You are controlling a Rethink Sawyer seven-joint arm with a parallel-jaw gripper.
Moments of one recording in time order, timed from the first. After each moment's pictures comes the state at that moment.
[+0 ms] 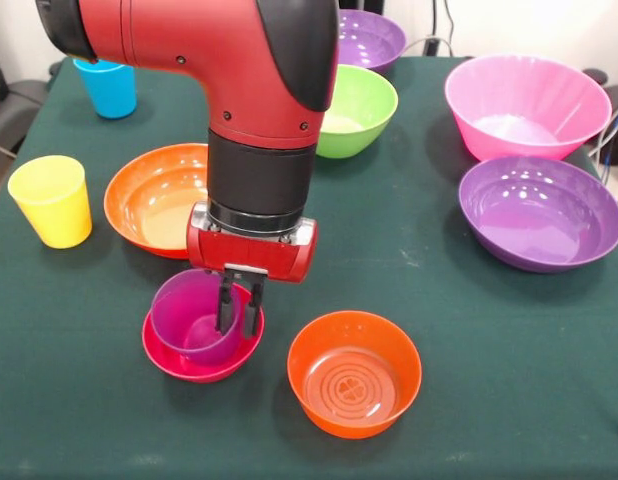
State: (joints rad) arm -0.35 -0.30 0.16 1.07 -0.39 0.48 1.86
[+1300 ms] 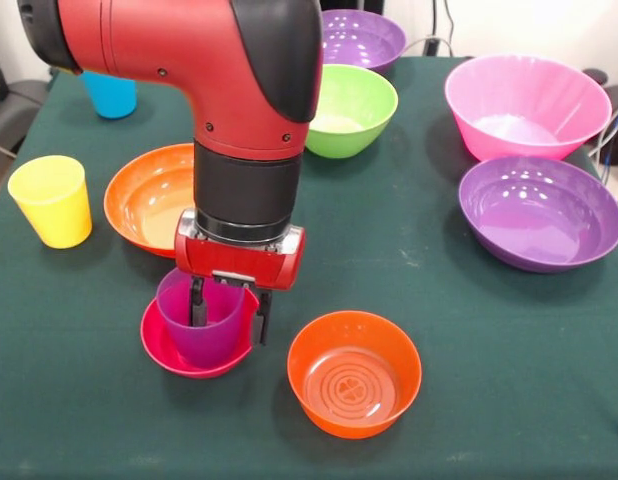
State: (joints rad) arm -0.37 -0.27 0.17 1.03 -0.37 0.53 1.86
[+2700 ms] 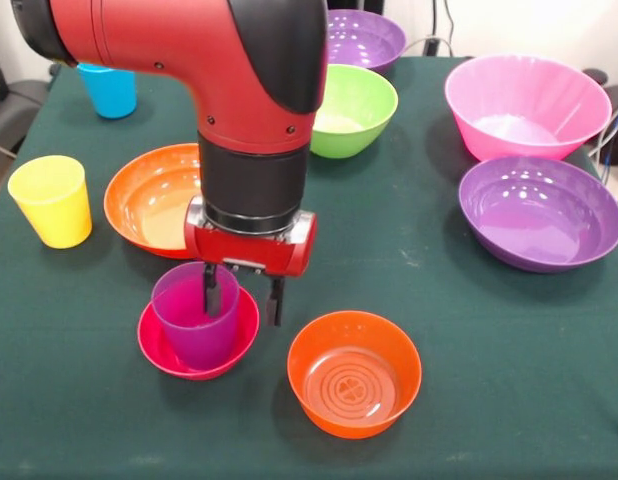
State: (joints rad) arm -0.37 -0.29 0.19 1.01 -0.32 0.69 1.86
